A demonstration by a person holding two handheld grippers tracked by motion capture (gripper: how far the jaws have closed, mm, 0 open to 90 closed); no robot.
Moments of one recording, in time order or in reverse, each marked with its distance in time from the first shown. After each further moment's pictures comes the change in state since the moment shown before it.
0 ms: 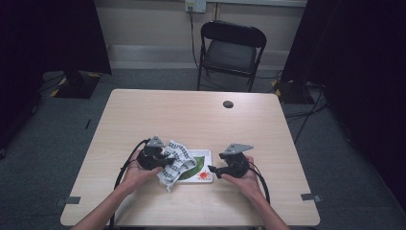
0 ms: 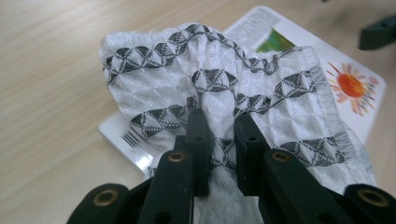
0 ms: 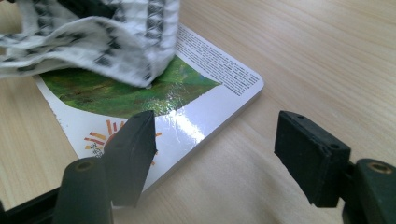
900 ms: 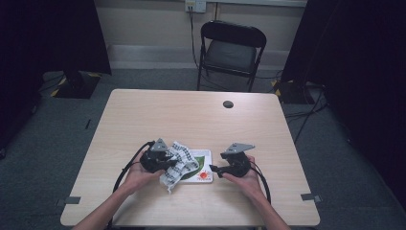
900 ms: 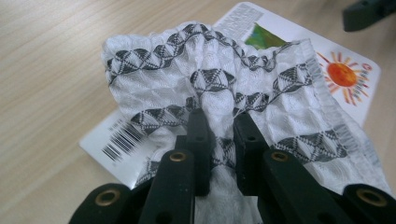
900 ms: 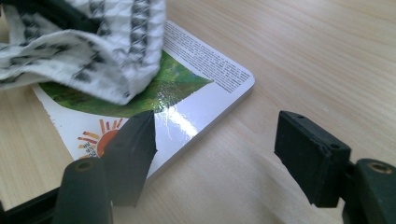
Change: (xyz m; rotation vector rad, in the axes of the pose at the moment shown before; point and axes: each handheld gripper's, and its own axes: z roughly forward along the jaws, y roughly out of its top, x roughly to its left) left arm -0.021 -0.008 -0.002 -0.006 -0.002 0.112; right arm -0.004 -0.002 -0.002 -0.001 -0.008 0.021
